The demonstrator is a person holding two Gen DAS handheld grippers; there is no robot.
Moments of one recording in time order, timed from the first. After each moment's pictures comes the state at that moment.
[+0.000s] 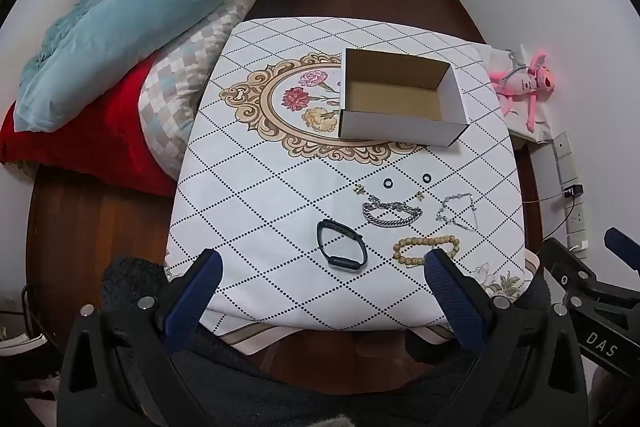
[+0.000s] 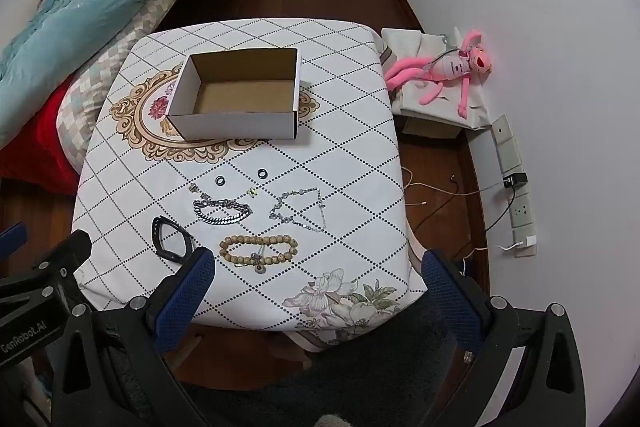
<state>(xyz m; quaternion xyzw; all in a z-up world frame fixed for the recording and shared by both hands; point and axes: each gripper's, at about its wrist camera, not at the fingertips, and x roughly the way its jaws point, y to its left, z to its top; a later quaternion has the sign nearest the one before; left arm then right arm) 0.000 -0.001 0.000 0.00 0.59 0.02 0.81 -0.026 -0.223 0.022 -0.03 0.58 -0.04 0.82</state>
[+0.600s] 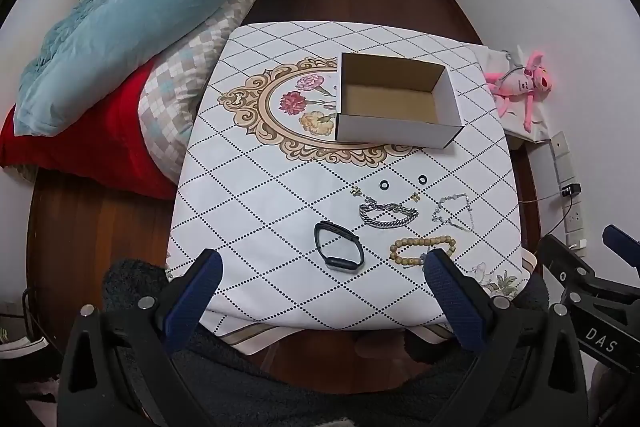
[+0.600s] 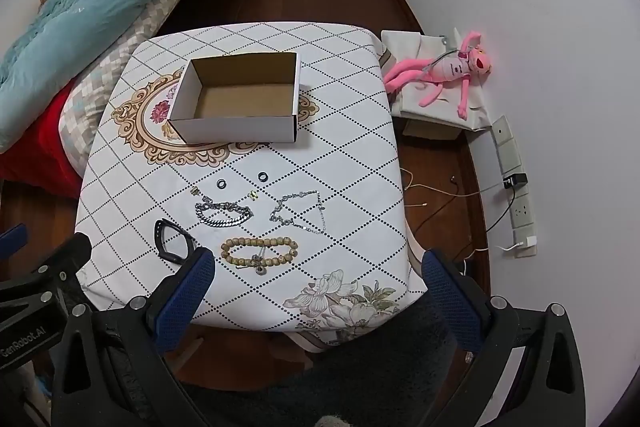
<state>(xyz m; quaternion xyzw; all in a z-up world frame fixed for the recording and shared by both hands) 0.000 -0.004 0.008 -0.01 0.58 0.01 0.81 -0.027 -0.225 0.028 -0.02 0.57 -0.04 0.82</state>
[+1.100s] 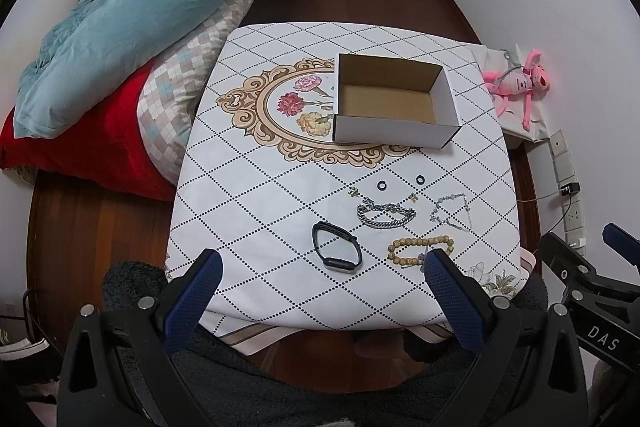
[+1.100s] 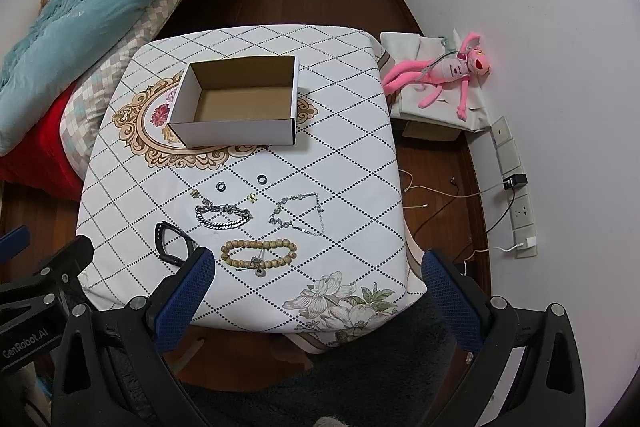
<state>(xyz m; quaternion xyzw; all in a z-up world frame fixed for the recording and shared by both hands) -0.001 -0.008 0.009 -0.01 0.58 0.00 0.81 -0.027 -0.227 0.031 -0.02 0.57 -0.04 0.82</state>
